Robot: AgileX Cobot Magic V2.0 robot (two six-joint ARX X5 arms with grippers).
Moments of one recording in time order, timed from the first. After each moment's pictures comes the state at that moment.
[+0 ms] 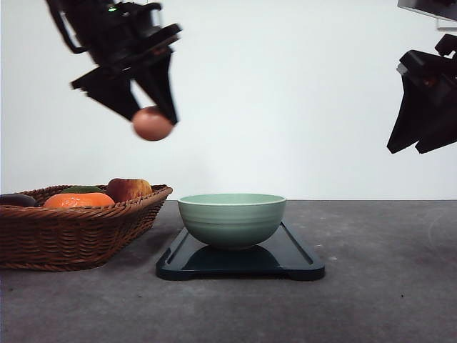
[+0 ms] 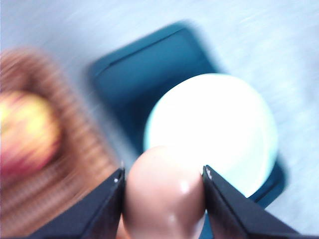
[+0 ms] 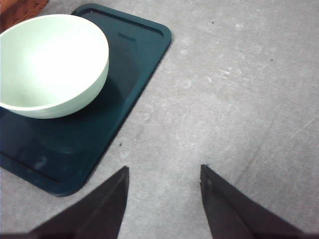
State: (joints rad) left_arx -0.45 1.66 1.46 -0.71 0.23 0.01; right_arx 0.36 0.96 0.59 -0.26 -0.08 0.00
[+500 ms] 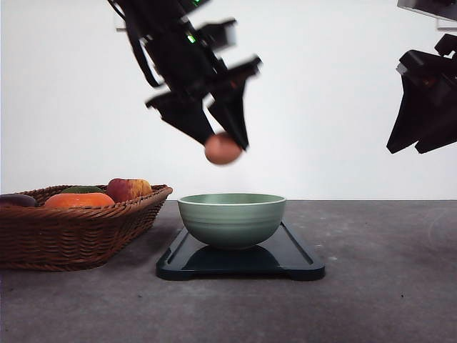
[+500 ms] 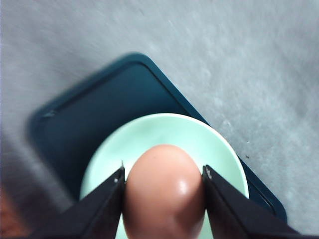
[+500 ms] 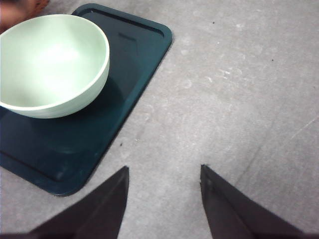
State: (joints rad) left_arx -0.66 1.83 1.46 -0.47 0.05 0.01; right_arx 0.36 0.96 0.59 -0.26 -0.08 0.00
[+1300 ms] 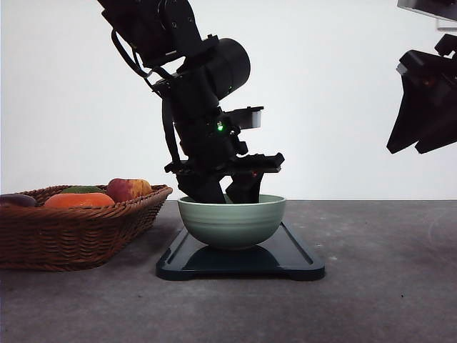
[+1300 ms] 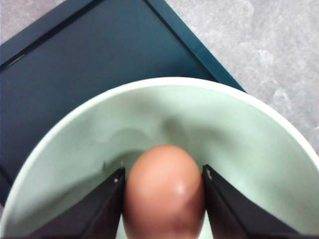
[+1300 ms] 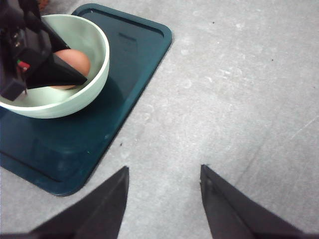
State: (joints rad) left_arx -0.68 2.02 1.46 -0.40 0.00 0.01; right_arx 0.36 0.96 0.59 -0.26 -0.08 0.00
